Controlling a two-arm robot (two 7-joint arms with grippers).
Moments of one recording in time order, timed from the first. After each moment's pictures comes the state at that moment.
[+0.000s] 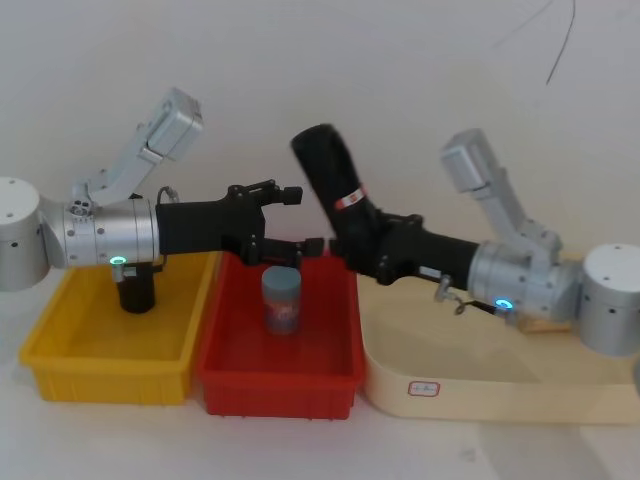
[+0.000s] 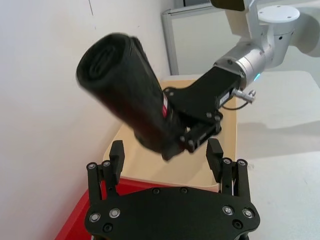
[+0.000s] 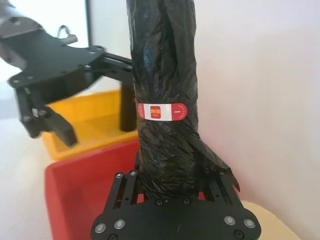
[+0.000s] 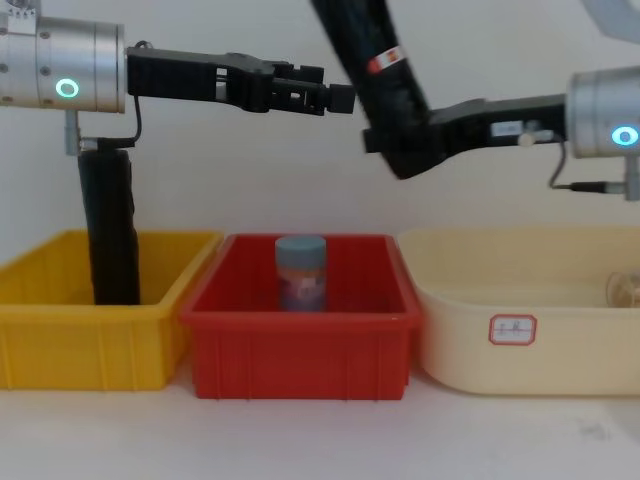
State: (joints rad) left arm -1.00 0.35 0.66 -0.90 -0.55 -0.05 -1.09; right arm 0.85 0.33 -0.61 -1.04 0.44 0.07 0.74
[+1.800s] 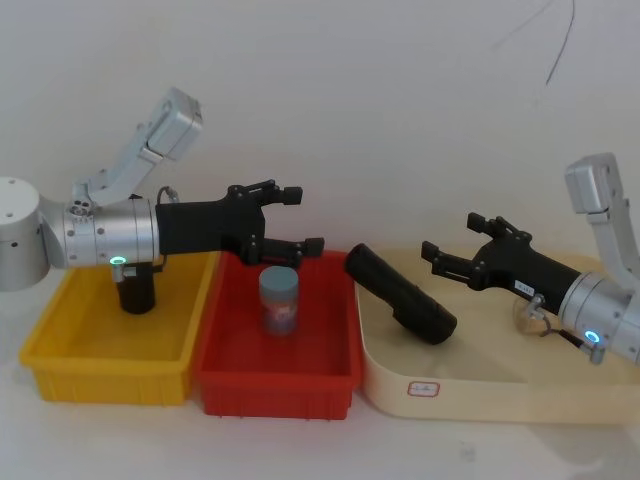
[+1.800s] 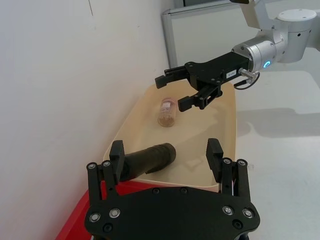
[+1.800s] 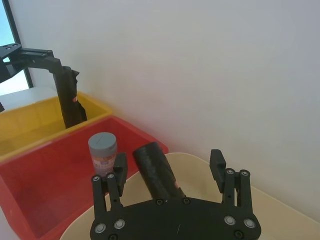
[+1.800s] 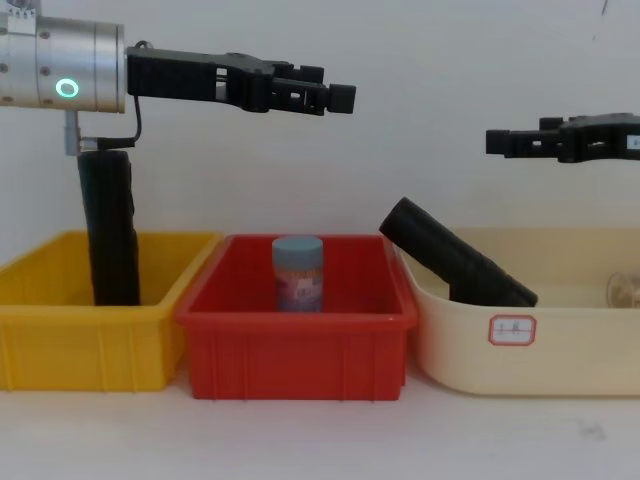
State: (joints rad) left arm -1.00 0.35 0.66 -0.90 -0.55 -0.05 -1.09; right arm 0.63 0.46 -0.41 -1.24 0.51 0.11 0.55
